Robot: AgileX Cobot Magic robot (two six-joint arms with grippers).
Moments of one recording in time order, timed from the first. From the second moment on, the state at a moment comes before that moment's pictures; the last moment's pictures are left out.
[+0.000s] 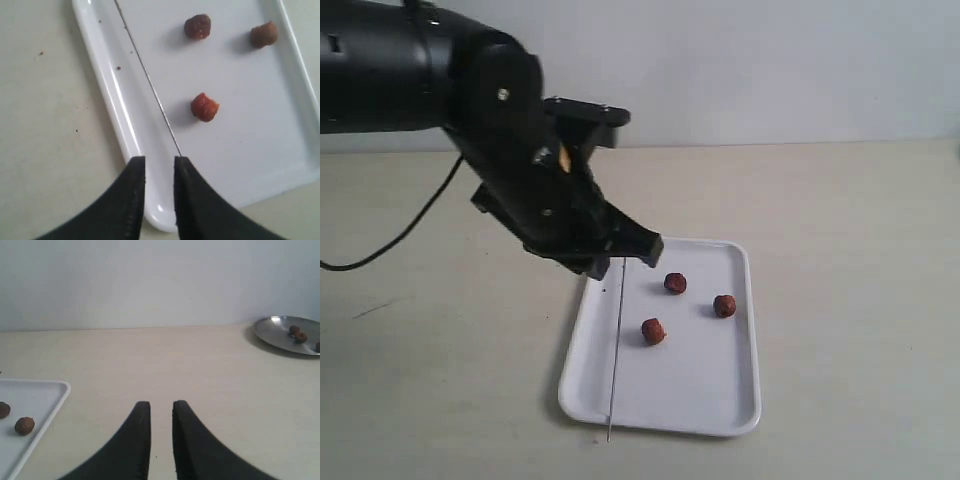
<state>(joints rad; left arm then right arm) -0.76 1.83 -1.36 0.05 0.83 -0.28 -0.21 0.02 0.00 0.21 0.27 -0.20</state>
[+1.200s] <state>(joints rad) -0.83 2.17 -1.50 0.07 0.90 -0.47 -0.21 0.02 0.00 0.21 0.27 -0.20</state>
